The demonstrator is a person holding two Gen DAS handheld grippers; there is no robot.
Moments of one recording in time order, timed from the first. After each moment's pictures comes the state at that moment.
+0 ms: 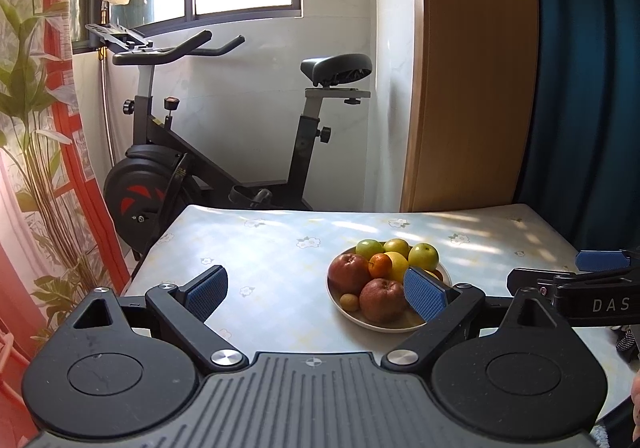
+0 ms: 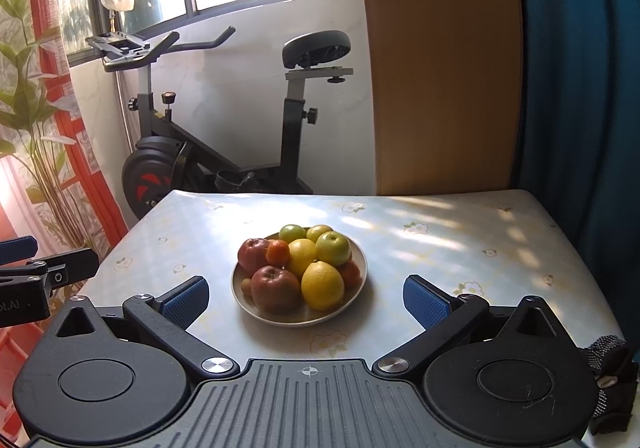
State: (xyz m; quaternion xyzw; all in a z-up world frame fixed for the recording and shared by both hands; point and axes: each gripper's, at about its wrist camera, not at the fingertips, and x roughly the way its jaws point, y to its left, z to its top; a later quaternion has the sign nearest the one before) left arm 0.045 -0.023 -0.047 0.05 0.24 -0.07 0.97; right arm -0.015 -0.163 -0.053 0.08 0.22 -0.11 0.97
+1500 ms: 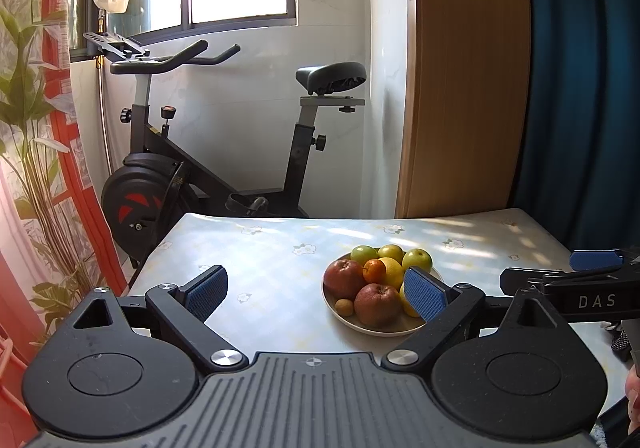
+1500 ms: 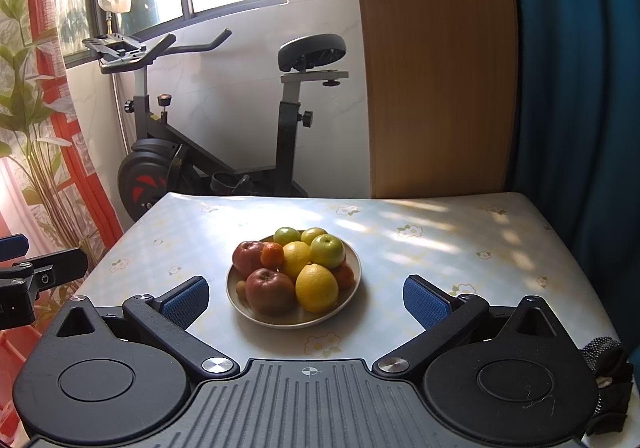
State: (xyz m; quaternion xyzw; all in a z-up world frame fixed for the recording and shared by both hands) left arm 0.039 -0.027 -0.045 0.05 0.23 -0.07 0.97; right arm -0.016 -0.167 -0.053 0.07 0.22 -0.11 0.97
